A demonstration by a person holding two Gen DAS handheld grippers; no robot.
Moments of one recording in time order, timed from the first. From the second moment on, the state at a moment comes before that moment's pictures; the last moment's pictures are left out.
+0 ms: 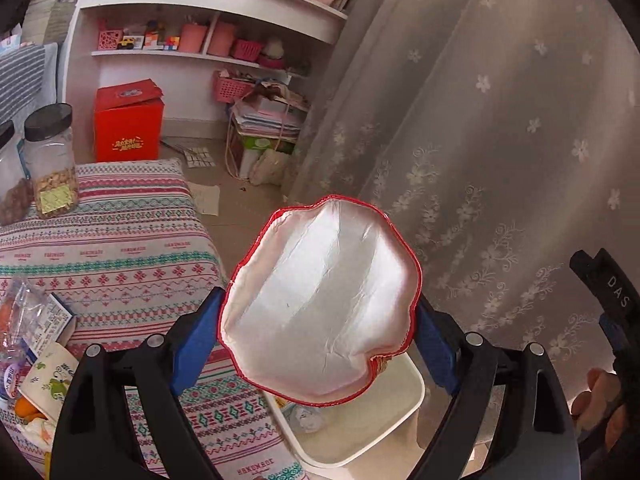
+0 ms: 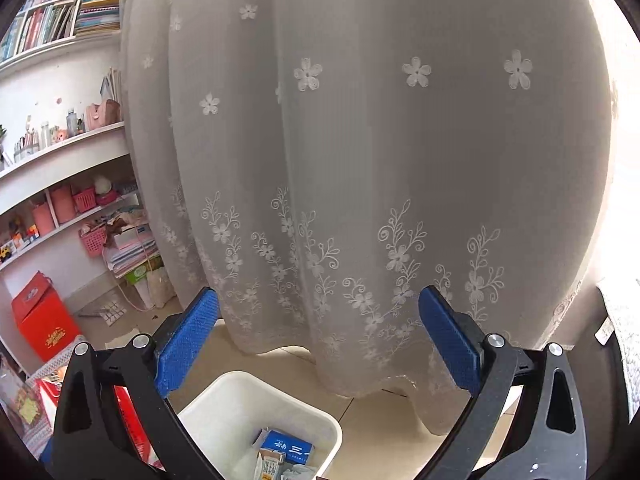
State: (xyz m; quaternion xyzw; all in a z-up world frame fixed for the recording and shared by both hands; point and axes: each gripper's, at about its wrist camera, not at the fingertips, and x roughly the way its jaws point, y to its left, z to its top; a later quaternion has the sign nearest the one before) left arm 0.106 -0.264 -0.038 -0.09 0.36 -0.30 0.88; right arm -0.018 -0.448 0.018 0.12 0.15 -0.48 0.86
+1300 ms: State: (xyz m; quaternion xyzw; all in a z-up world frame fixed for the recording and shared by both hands) left arm 0.208 -0.039 -0.104 0.04 0.54 -0.09 0.84; right arm 0.089 -0.274 -0.030 0.05 0.31 -0.28 0.90
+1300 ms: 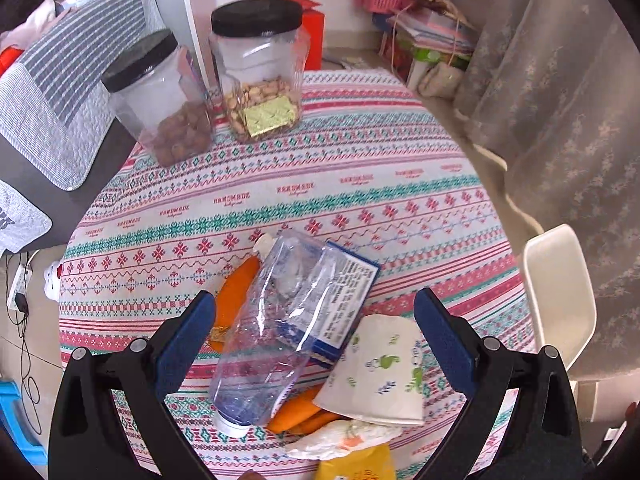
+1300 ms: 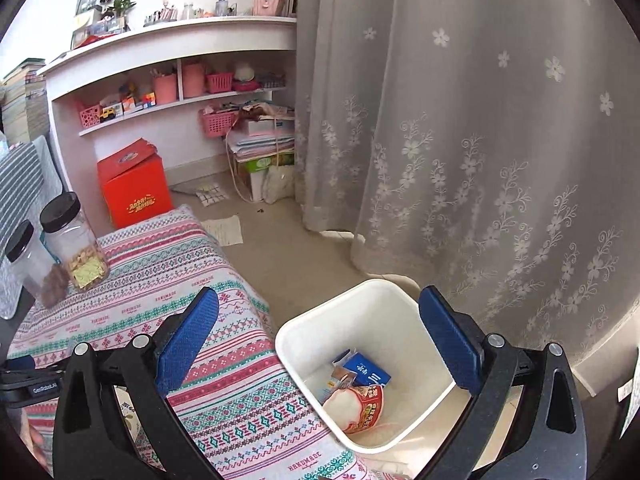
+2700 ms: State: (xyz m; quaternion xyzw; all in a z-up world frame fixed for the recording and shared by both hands) left arm 0.127 0.142 0.016 -0.13 0.37 -0.06 0.92; right arm 0.171 -0.155 -0.173 0.23 0.62 -0.04 0.75
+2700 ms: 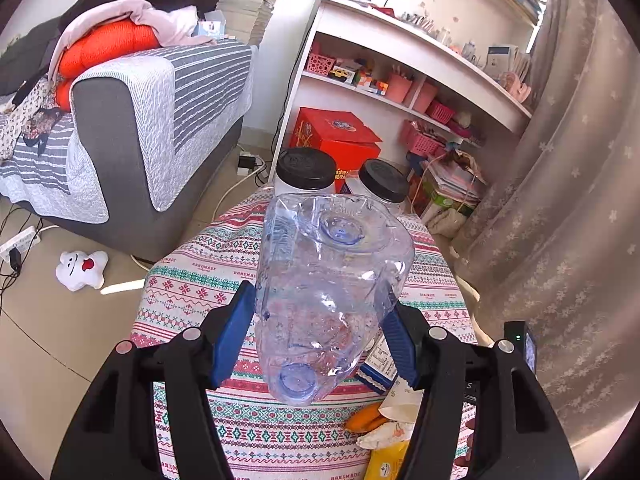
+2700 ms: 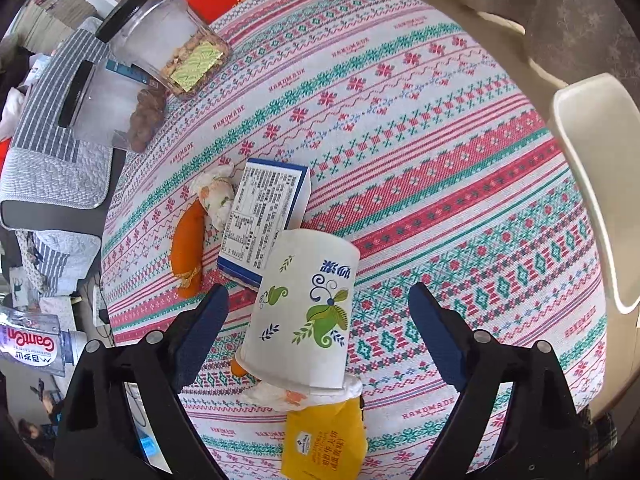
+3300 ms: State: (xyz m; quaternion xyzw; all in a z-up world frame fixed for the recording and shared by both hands) left arm 0.131 0.128 -0.004 -0.13 0.39 -0.06 0.91; right arm 0.193 -0.166 -0.162 0.24 0.59 0.00 0.77
